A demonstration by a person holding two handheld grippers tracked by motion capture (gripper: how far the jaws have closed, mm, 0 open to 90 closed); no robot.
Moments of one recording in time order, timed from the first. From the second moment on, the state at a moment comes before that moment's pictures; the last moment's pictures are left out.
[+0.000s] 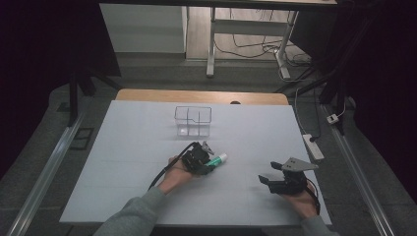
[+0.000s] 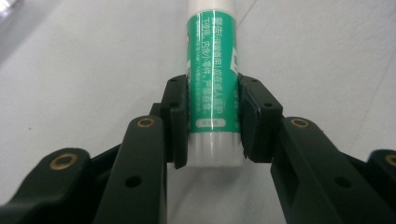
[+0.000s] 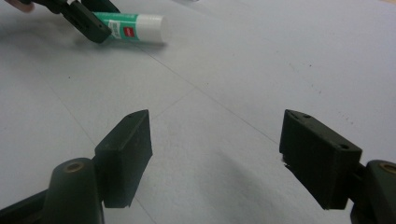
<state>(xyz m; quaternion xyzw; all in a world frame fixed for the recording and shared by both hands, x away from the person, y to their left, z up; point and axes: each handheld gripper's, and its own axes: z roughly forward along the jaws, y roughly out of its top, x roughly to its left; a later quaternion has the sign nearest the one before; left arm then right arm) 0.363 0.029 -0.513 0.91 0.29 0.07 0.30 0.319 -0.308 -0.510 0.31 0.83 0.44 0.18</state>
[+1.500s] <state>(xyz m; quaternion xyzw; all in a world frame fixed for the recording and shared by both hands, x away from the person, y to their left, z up) 0.341 0.079 -0.472 0.85 0.28 0.09 0.43 0.326 -0.269 -0.501 0.31 0.80 0.50 0.14</state>
